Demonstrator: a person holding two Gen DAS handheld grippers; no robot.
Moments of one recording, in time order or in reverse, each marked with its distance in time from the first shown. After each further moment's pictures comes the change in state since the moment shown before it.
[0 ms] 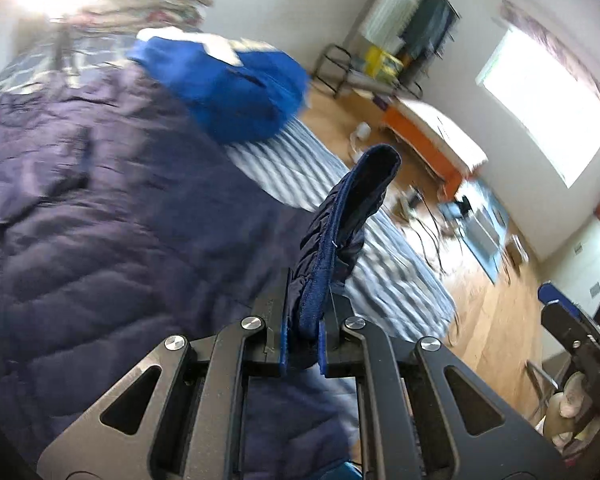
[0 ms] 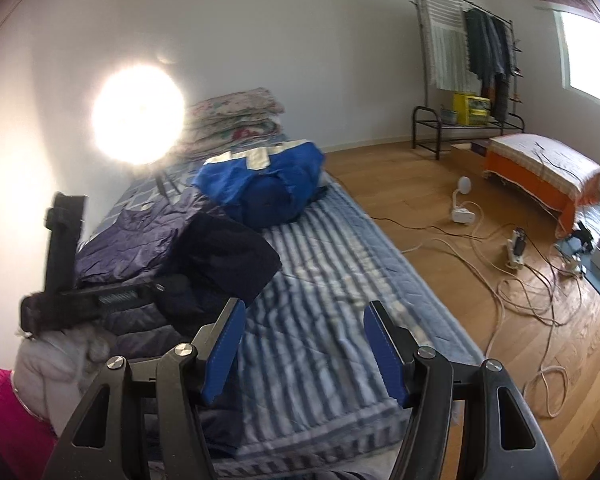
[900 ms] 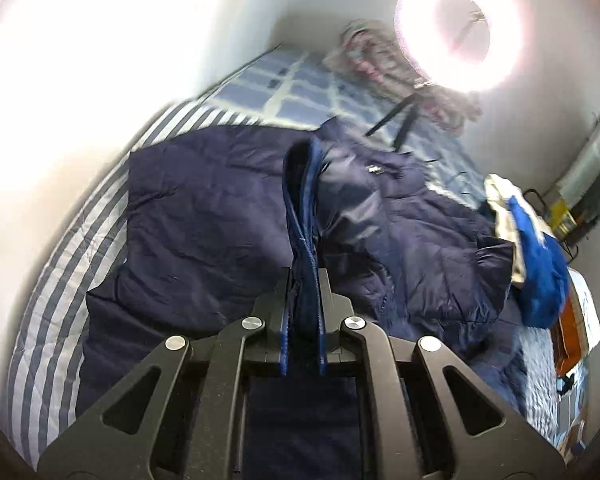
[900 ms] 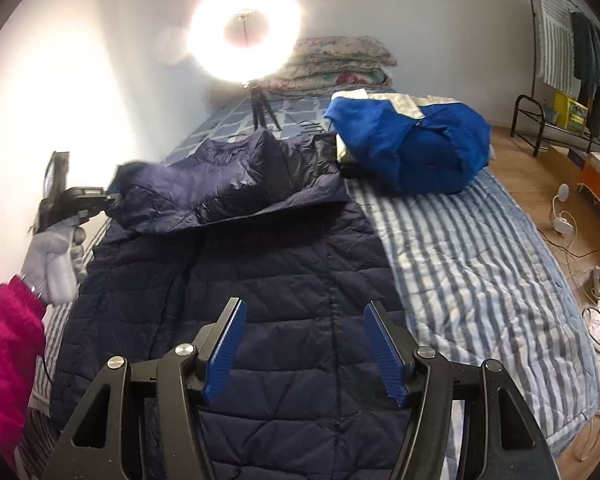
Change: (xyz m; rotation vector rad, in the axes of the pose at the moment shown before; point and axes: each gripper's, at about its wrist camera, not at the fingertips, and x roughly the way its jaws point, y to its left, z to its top) left arm -0.111 0.409 0.025 -0.500 -0.265 0.511; right arm 0.117 0.170 -0.012 -0.183 0.179 0.221
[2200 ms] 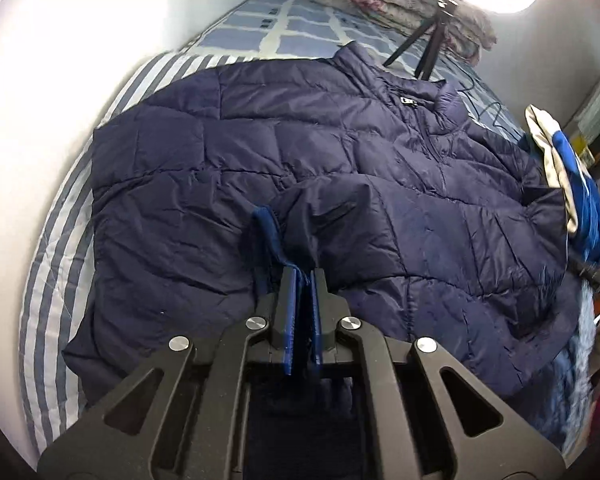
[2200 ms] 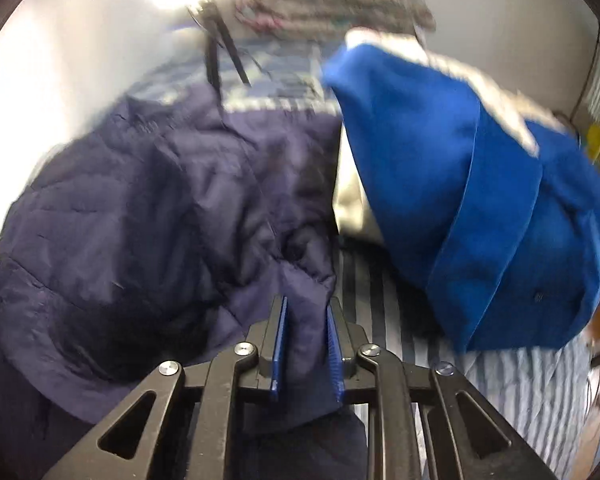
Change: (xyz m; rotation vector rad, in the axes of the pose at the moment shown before) left arm 0.064 0.007 0.004 0.173 0.187 0.059; right arm 0.256 -0.017 0.168 -0.143 0.165 -0.099
